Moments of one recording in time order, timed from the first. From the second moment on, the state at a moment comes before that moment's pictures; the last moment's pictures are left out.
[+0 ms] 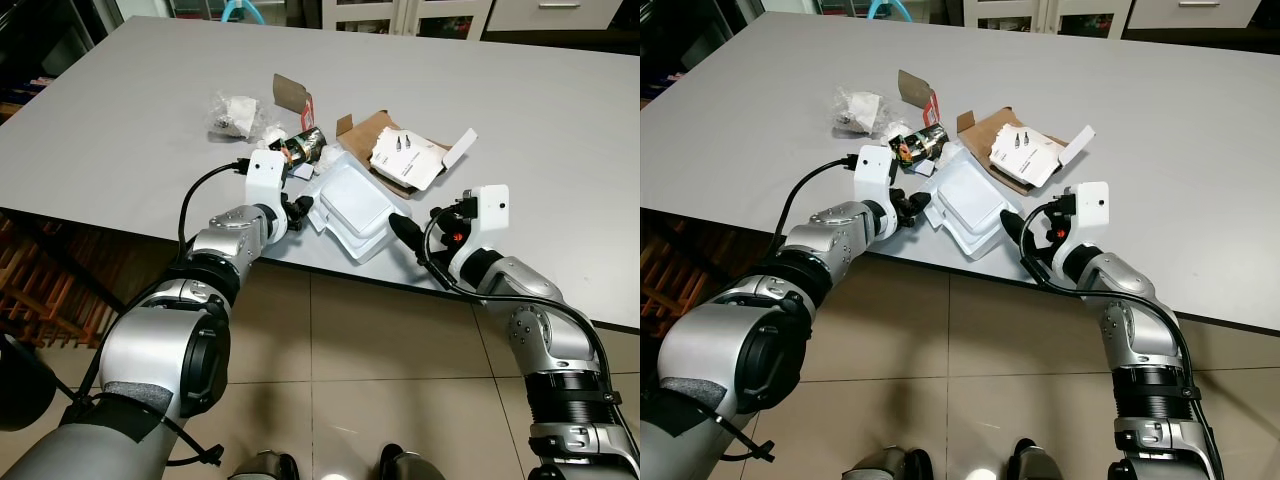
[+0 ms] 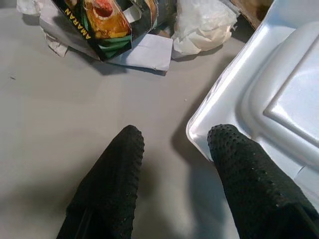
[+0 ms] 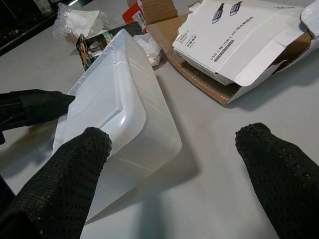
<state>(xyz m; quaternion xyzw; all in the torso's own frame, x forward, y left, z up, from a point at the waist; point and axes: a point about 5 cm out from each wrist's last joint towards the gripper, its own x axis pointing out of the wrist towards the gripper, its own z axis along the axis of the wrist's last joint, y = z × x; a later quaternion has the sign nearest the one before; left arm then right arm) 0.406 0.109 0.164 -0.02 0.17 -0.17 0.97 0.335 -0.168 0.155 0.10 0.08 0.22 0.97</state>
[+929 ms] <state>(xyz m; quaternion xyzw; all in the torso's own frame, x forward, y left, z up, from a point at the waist) 0.408 0.107 0.167 -0.05 0.15 -0.16 0.98 0.335 -0.166 0.156 0.10 0.07 0.22 0.97</state>
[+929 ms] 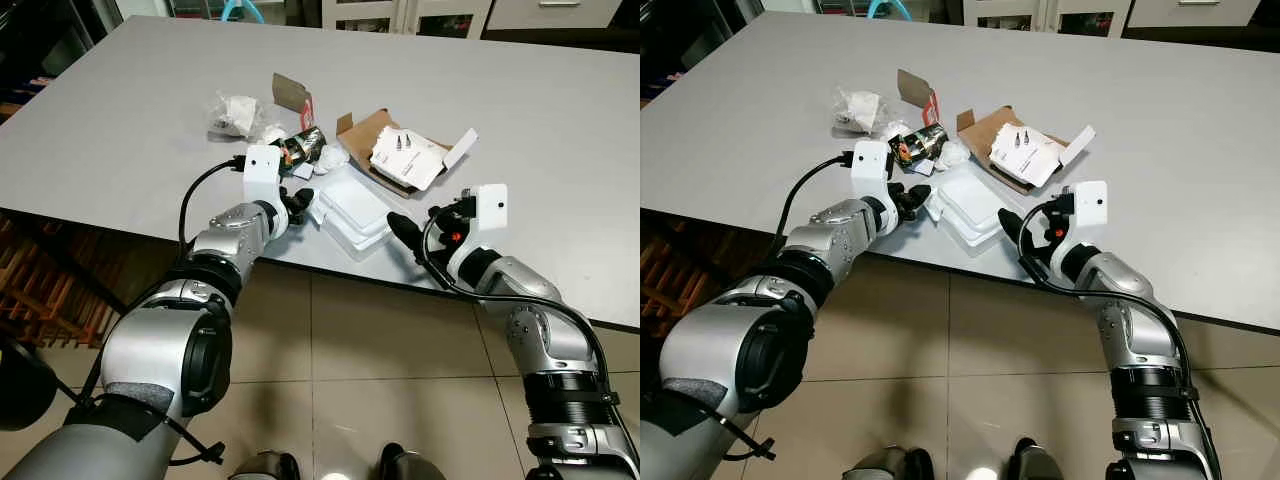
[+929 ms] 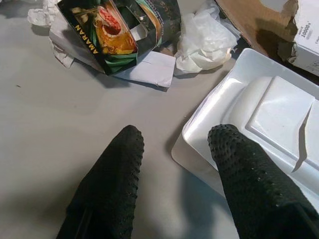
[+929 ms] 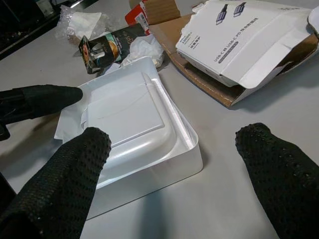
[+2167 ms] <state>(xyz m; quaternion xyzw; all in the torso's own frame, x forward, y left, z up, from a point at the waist) 0.406 0.100 0.164 -0.01 0.17 -0.16 0.97 0.331 -0.161 0.149 0.11 0.08 0.22 0.97</state>
